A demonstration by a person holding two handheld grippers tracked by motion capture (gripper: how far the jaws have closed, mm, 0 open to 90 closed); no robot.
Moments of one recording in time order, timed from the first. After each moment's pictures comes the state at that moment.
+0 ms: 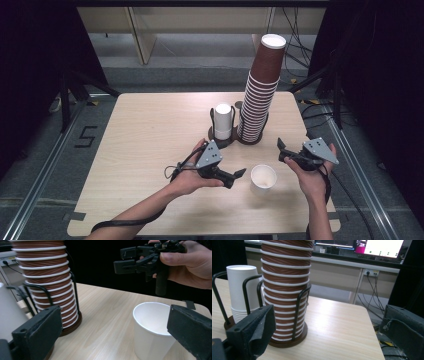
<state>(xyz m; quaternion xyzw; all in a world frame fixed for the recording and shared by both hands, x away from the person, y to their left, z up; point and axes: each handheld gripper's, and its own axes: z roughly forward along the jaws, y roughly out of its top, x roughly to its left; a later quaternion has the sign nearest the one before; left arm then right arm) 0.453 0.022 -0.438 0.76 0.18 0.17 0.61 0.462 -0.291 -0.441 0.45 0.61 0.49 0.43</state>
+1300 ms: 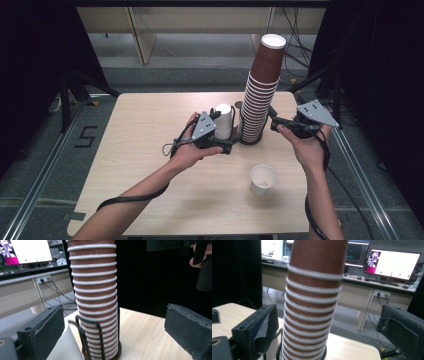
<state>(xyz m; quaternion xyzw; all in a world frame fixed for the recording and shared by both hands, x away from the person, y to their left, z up) 0.514 0.021 -0.396 0.70 0.21 0.24 0.63 0.493 -0.253 -0.338 0.39 0.62 0.53 0.43</state>
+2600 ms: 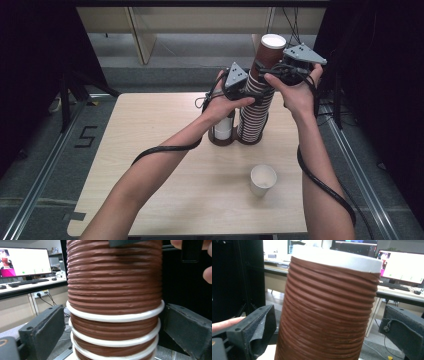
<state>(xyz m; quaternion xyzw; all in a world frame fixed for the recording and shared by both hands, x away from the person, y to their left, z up) 0.610 -0.054 -0.325 0.68 0.22 0.23 0.66 0.577 -0.219 -0.249 0.39 0.63 0.53 0.41</state>
